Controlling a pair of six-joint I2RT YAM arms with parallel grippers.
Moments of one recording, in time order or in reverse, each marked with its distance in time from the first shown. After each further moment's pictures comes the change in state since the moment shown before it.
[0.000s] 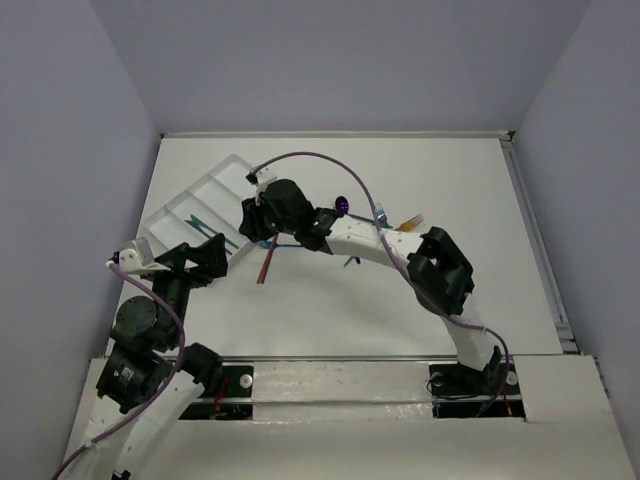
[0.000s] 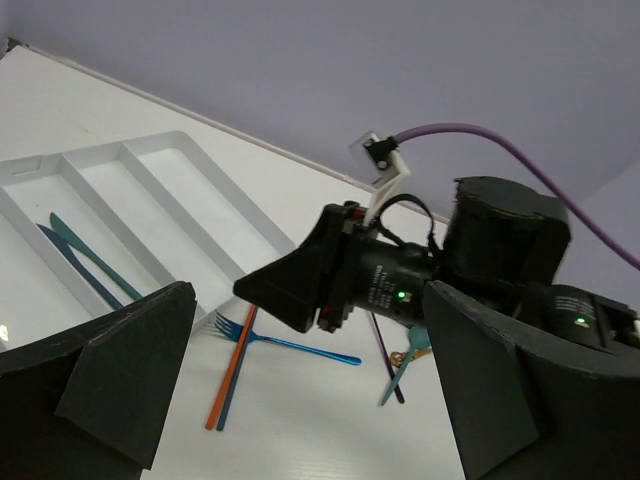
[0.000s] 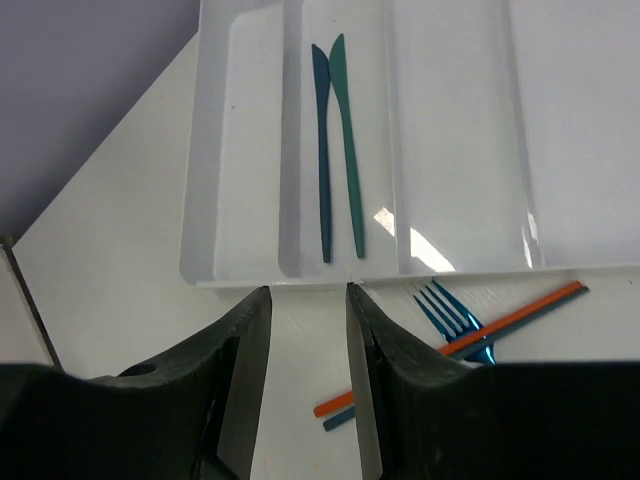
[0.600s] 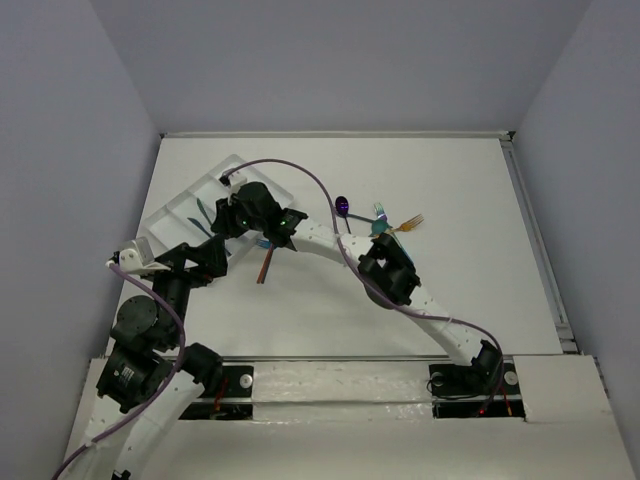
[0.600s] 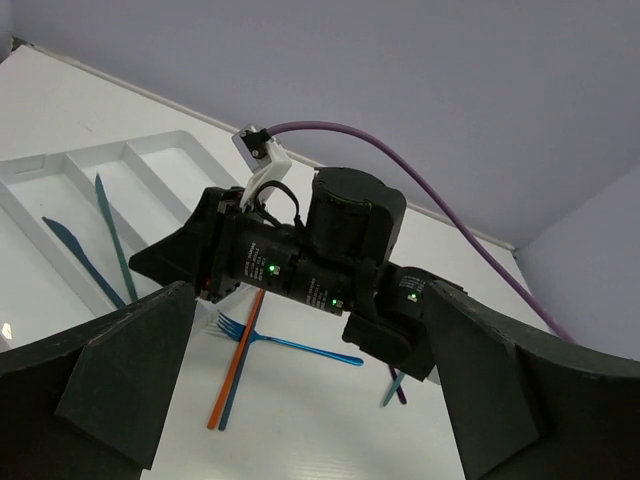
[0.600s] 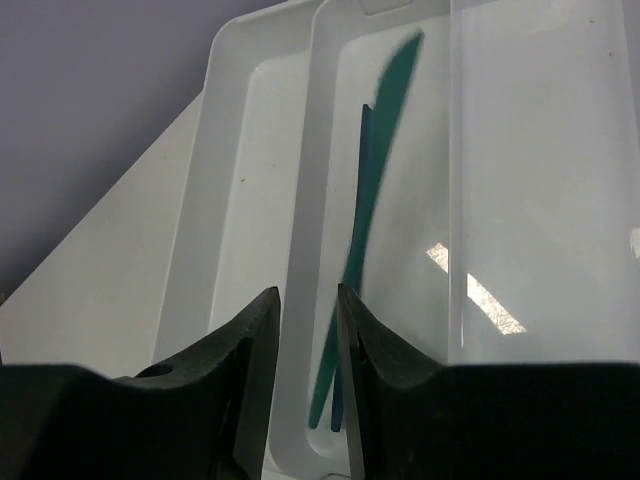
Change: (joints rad) left arm 0.000 0.002 0.000 0.000 -0.005 0.000; right arm 0.000 0.448 0.546 -0.012 -0.087 0.043
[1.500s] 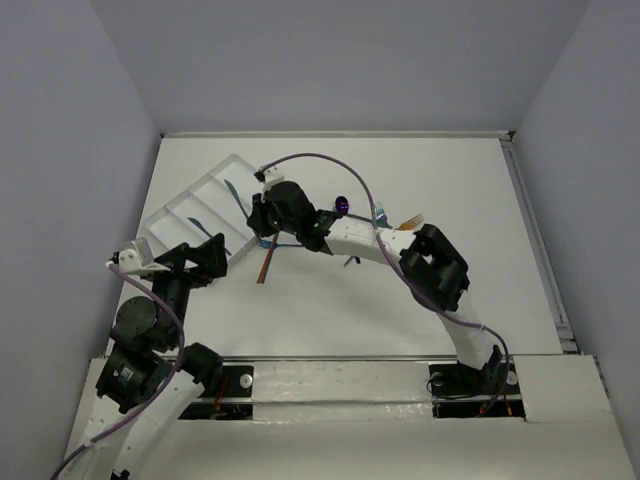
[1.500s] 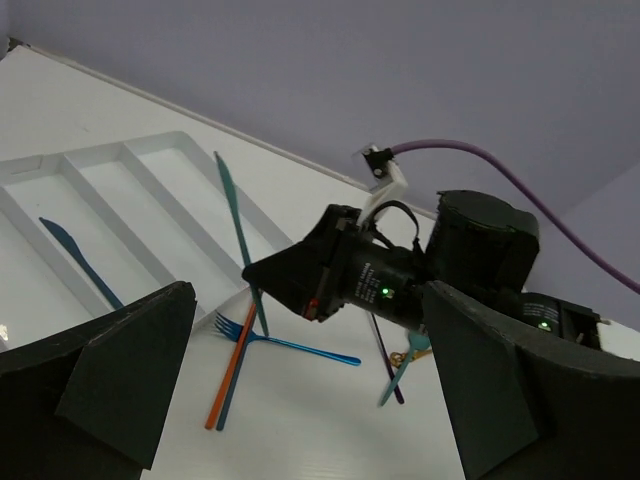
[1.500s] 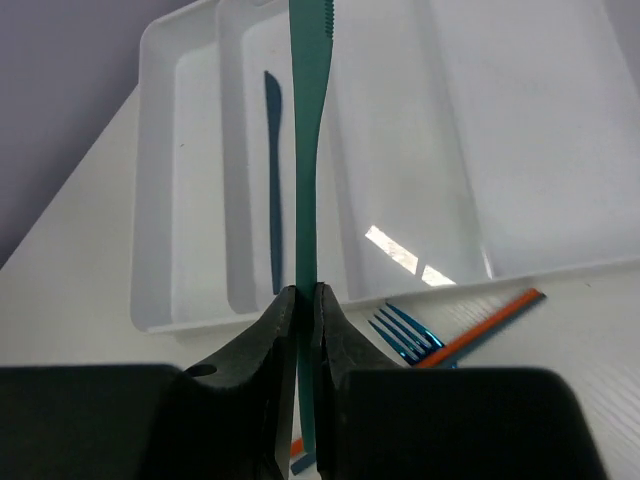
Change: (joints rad) left arm -0.011 -0.008 0.000 0.000 -0.008 -0.001; right arm -0.030 -0.515 -0.686 0.105 0.246 0.008
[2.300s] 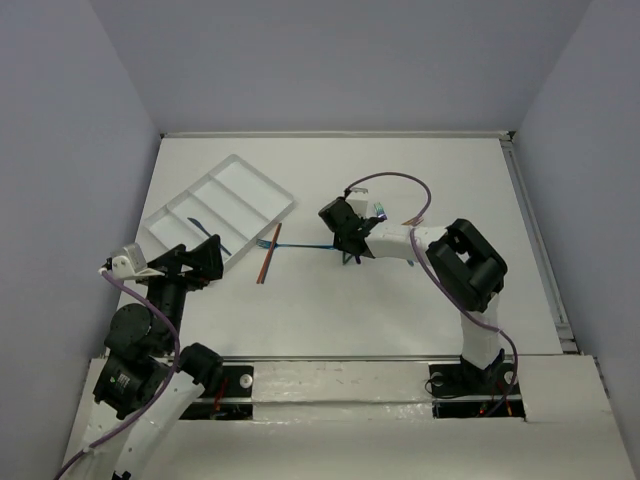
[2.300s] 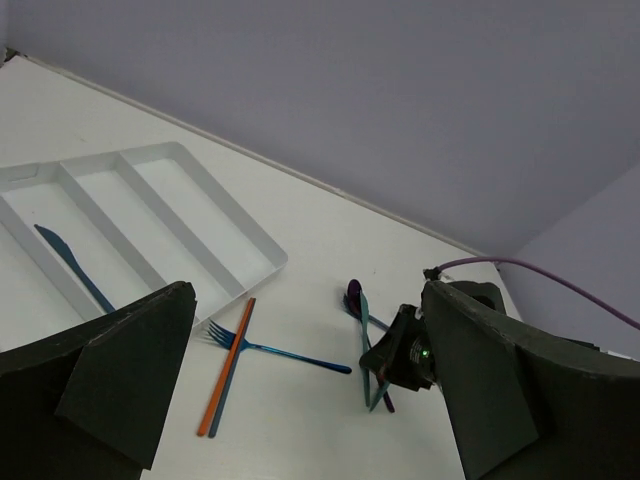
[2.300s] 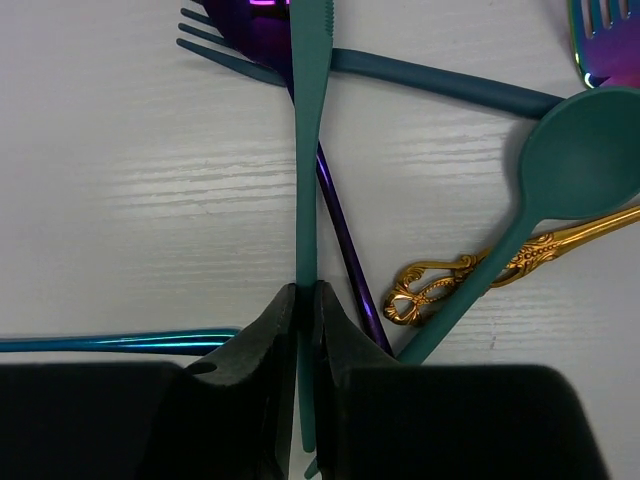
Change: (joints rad) left arm 0.001 -0.035 0.000 0.000 -0.003 -0.010; right arm -0.167 -0.141 -0.386 -0.312 0.446 0.314
